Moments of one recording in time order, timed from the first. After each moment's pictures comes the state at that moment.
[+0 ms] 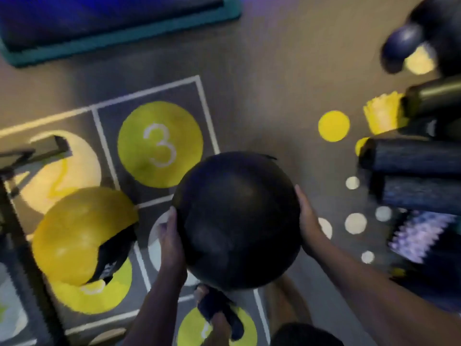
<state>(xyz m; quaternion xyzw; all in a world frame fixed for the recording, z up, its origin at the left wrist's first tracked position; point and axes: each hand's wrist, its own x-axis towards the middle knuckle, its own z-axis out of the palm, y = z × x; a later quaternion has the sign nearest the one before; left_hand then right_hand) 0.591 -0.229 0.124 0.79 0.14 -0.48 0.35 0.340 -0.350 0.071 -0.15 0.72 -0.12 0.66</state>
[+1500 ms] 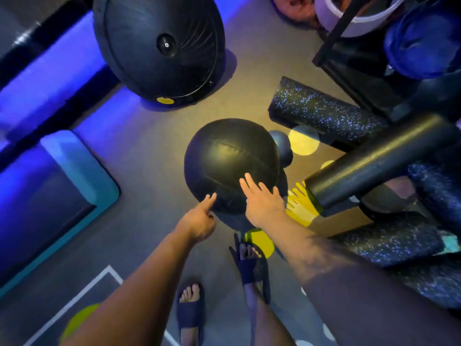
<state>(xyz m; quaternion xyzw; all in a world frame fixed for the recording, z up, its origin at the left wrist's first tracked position) 0.314 -0.984 0.054 0.62 -0.56 -0.51 -0.21 0.127 -0.977 0.006 -0.66 0.63 0.24 0.34</state>
